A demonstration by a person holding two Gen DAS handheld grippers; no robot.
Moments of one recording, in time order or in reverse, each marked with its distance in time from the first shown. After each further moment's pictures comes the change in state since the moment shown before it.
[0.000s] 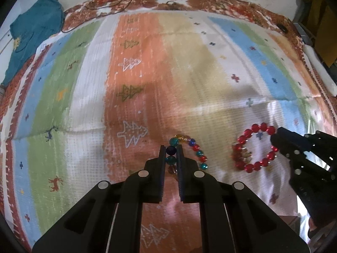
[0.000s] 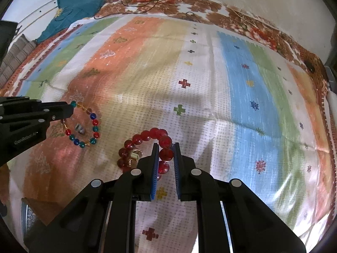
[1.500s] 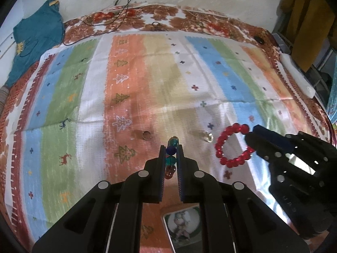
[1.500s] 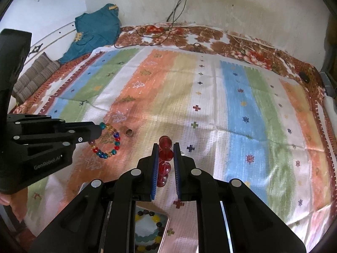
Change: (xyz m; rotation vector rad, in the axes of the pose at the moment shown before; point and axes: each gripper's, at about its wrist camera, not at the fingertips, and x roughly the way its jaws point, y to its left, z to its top) left arm -0.100 -0.031 -0.032 -0.002 -0.085 -0.091; right arm -0.107 0.020 -0.019 0.017 -0.165 0.082
